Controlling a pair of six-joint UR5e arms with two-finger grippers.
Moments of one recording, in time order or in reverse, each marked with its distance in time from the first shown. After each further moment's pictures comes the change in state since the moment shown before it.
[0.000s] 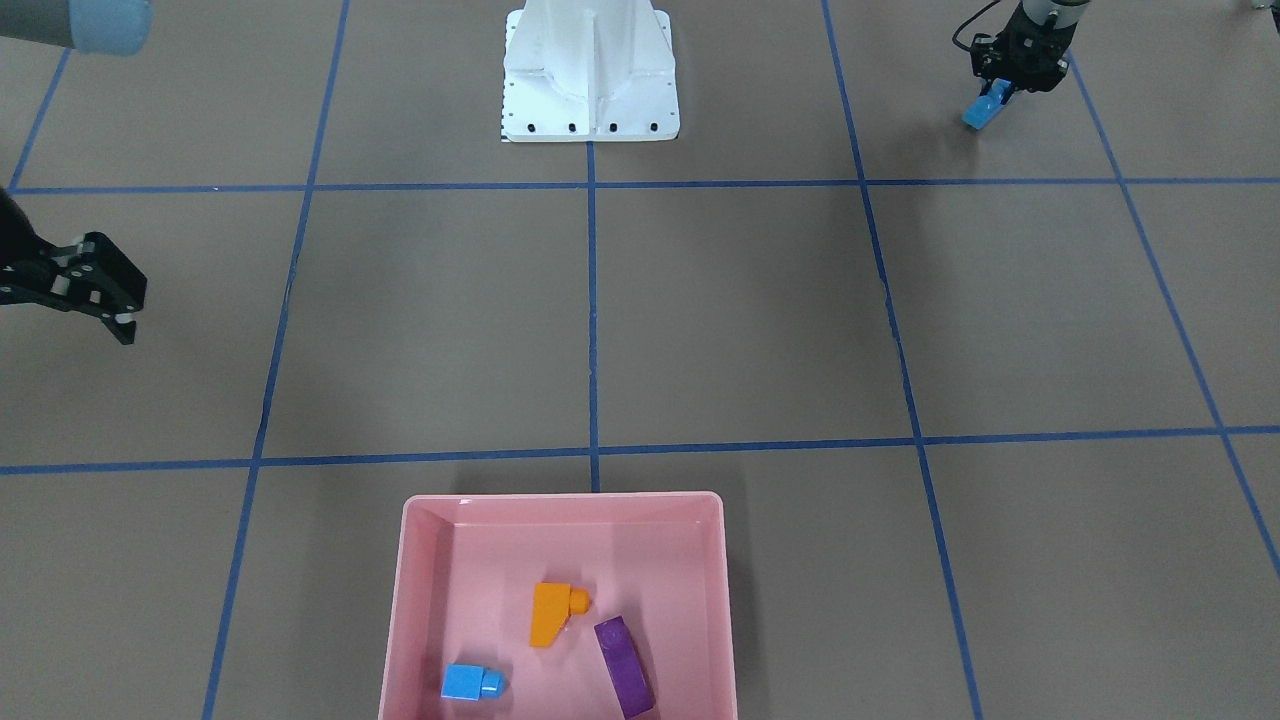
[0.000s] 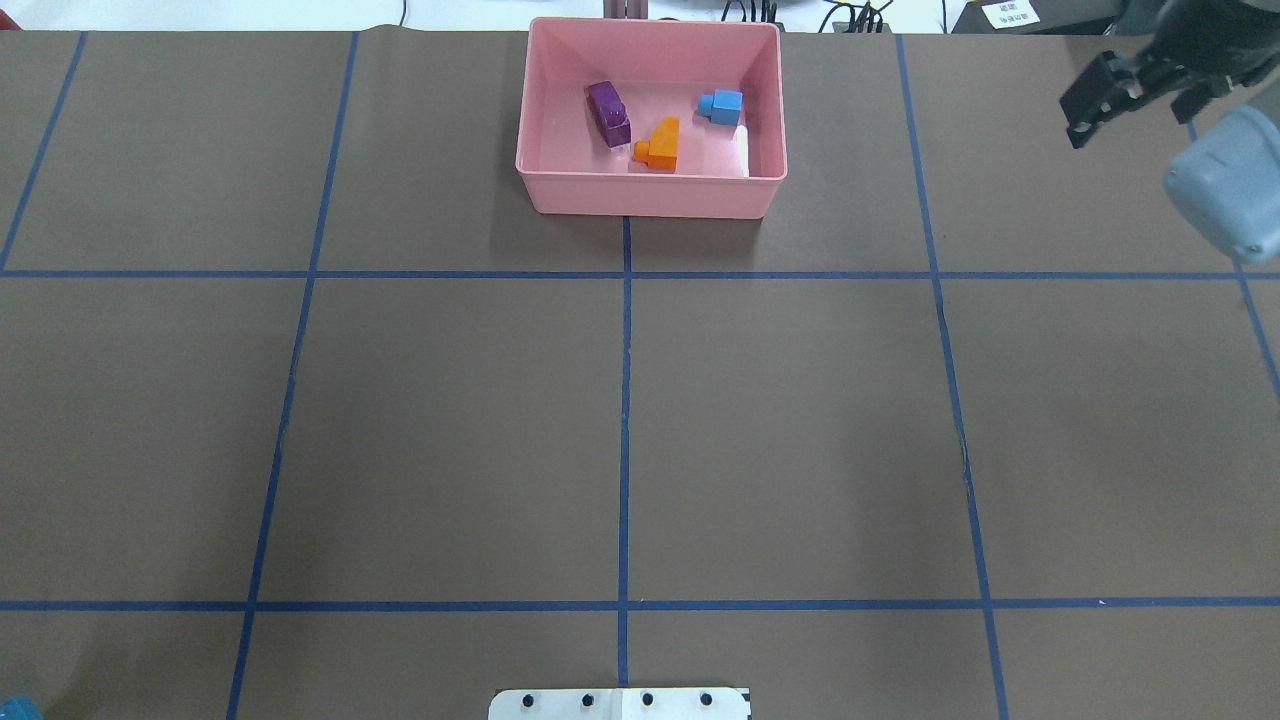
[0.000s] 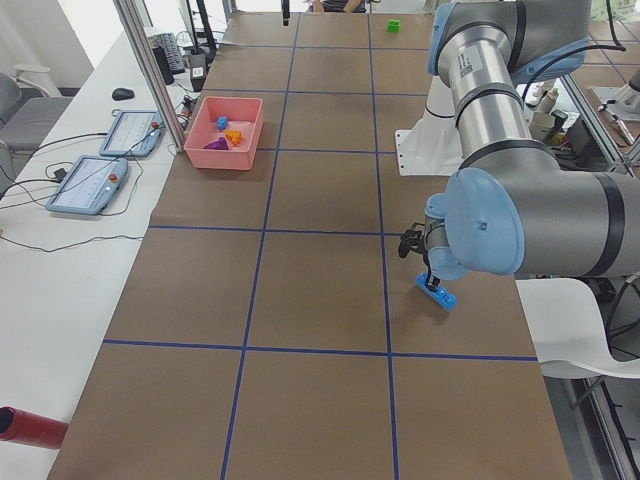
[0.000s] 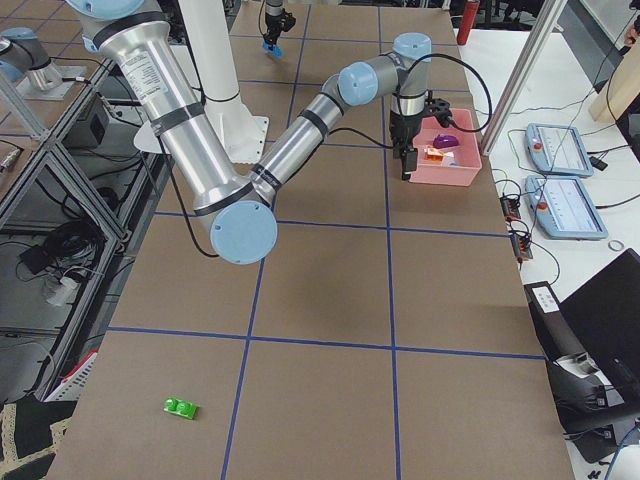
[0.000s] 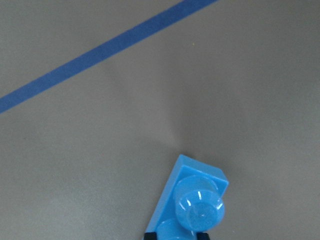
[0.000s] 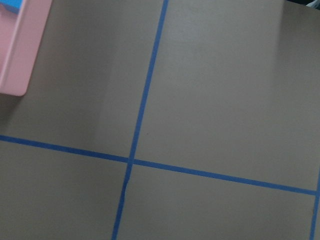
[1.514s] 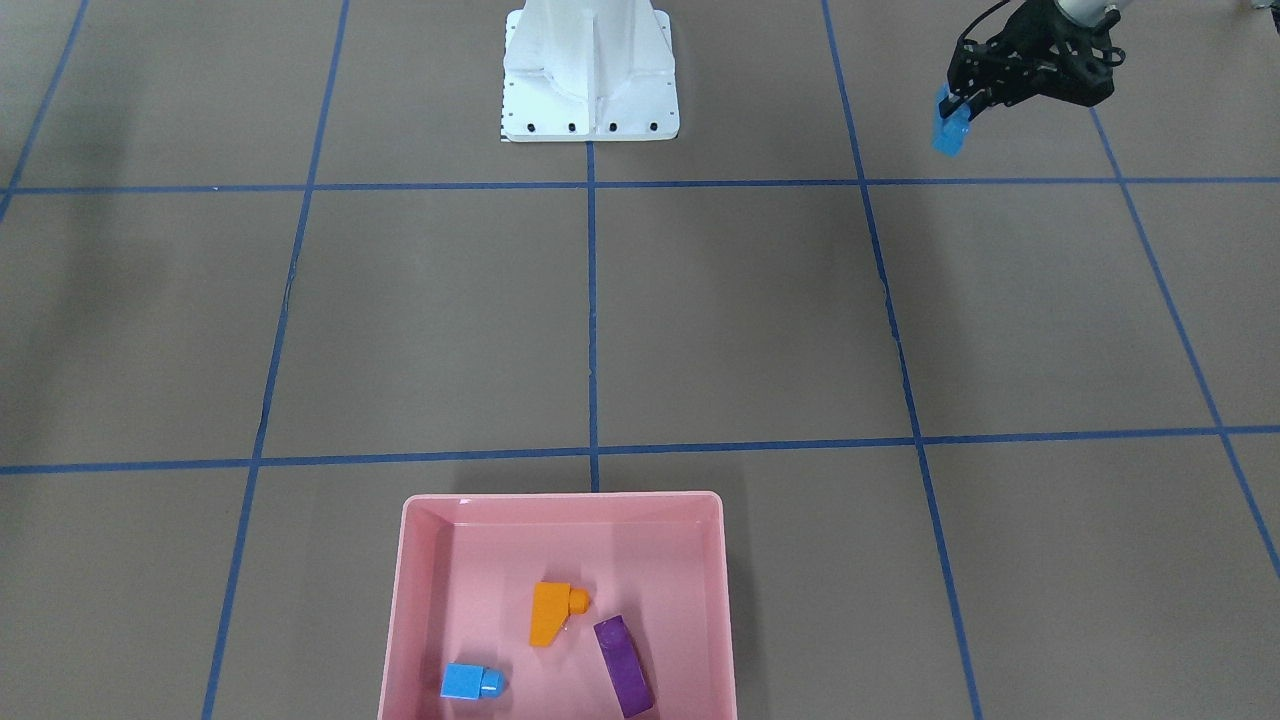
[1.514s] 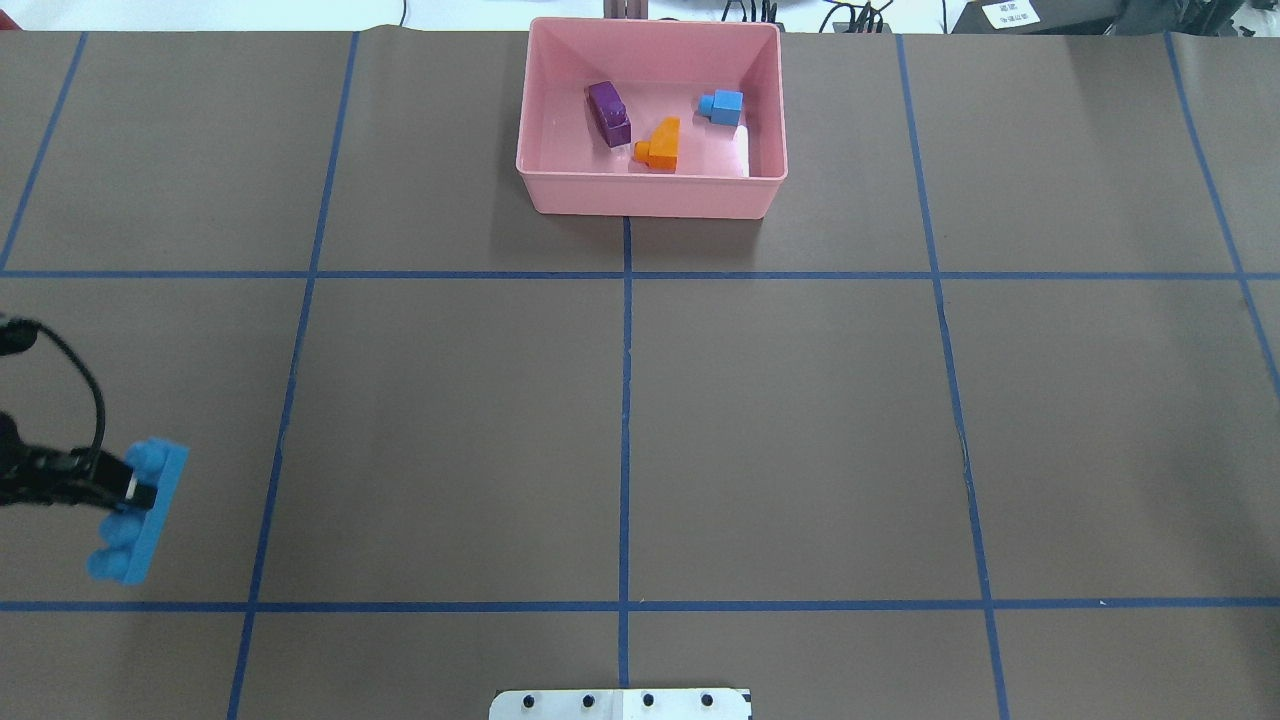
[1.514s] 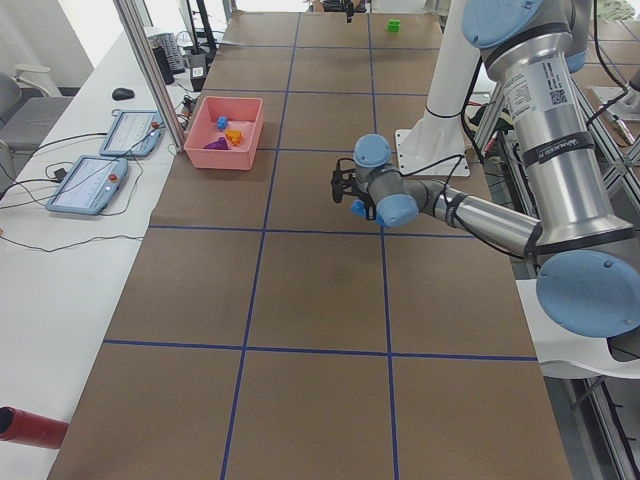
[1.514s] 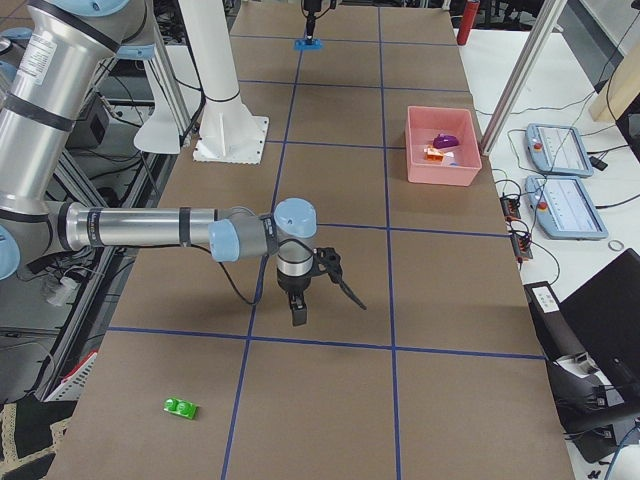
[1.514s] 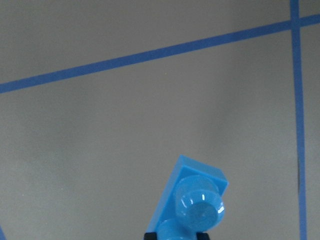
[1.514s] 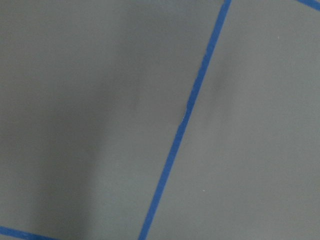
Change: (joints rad) left arm -0.913 -0.608 -0.044 0.440 -0.673 0.105; right arm 0.146 -0.878 -0.016 0.624 0.058 -0.385
